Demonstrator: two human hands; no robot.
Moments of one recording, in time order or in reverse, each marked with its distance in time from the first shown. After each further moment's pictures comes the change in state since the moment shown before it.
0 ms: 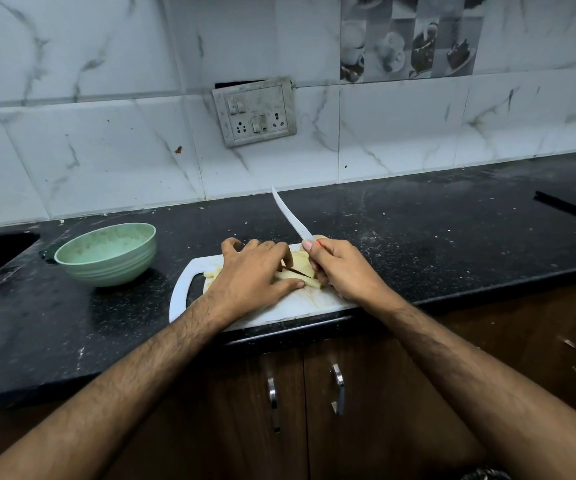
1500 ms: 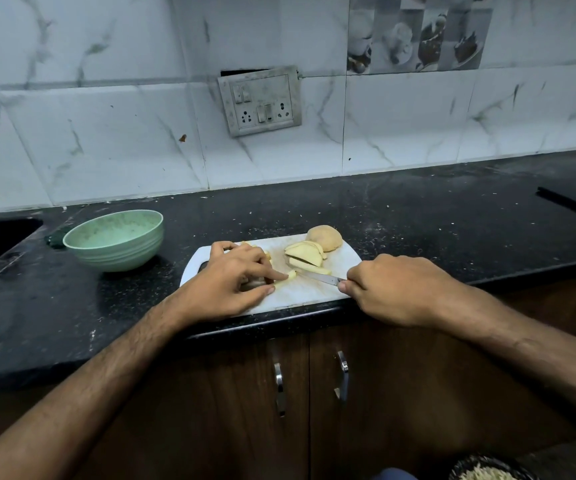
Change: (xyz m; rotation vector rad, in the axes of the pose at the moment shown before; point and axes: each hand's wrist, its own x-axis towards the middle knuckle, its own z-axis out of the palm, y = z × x) left_hand -0.045 -0.049 -0.003 -0.353 0.108 0.312; right_hand -0.076 -0.086 -0.040 -1.126 -0.405 0.126
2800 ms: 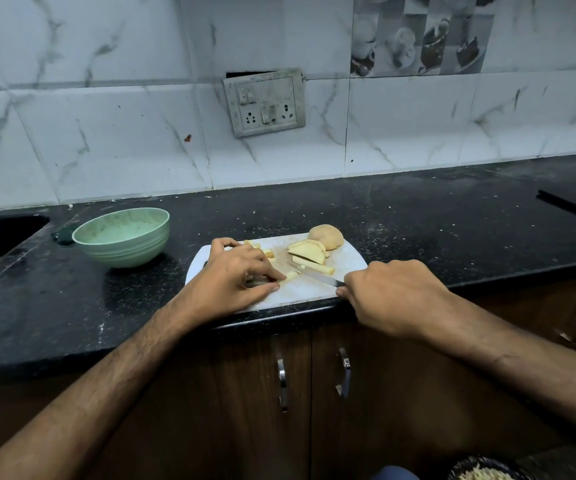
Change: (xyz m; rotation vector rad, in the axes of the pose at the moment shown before) left_hand -0.005 0.002 0.001 0.082 0.114 0.017; right_hand -0.012 -0.019 0.004 -0.192 0.109 -0.042
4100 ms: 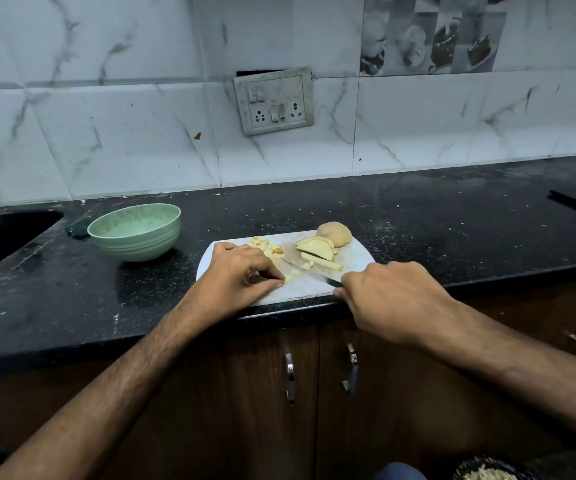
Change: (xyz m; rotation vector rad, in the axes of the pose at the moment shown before) left_hand -0.014 0.006 -0.005 -0.078 0.046 -0.097; right_hand -0.007 -0.014 0.002 0.006 0.114 -0.058
